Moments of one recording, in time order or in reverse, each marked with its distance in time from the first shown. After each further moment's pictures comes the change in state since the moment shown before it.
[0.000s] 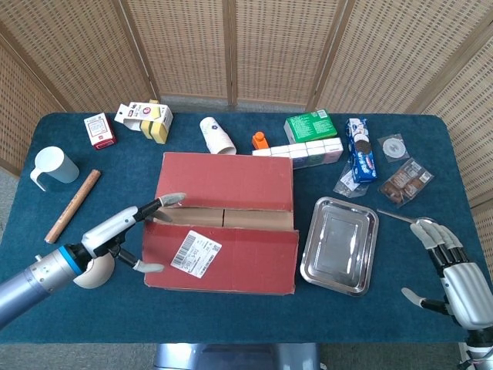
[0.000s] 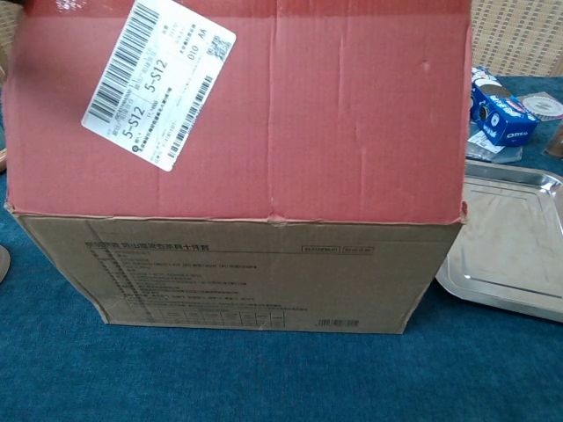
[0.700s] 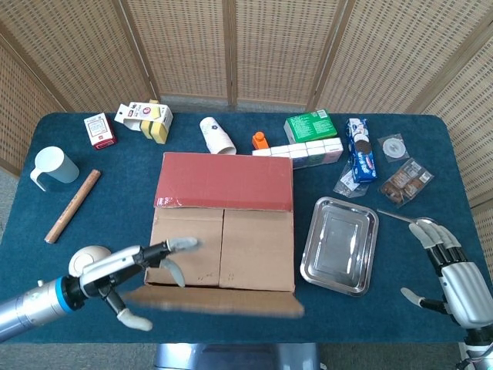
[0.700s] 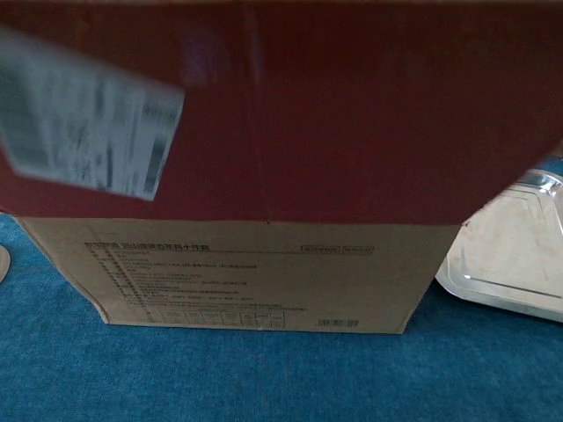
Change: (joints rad) left arm -0.021 -0.075 0.185 0.065 0.337 0.355 -0.408; right arm 0.004 0.004 0.001 -0.007 0.016 -0.013 -0.004
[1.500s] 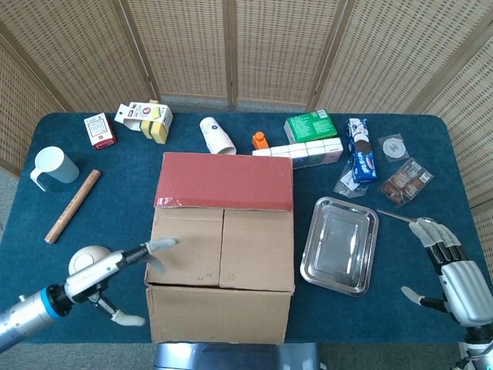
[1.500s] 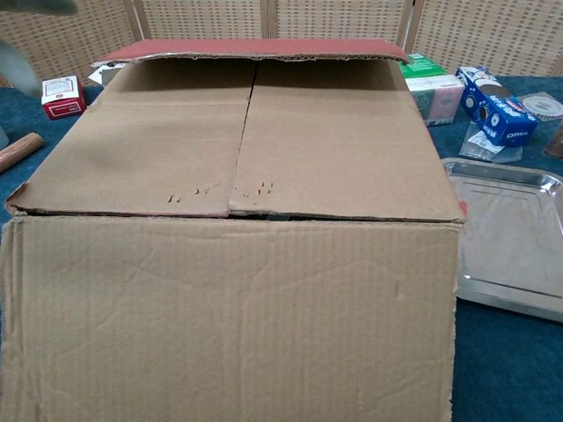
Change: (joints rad) left arm 0.123 -0.034 0.085 0.049 -0.109 0.058 0.547; right arm 0.006 -0.006 0.003 0.005 0.002 -0.009 -0.012
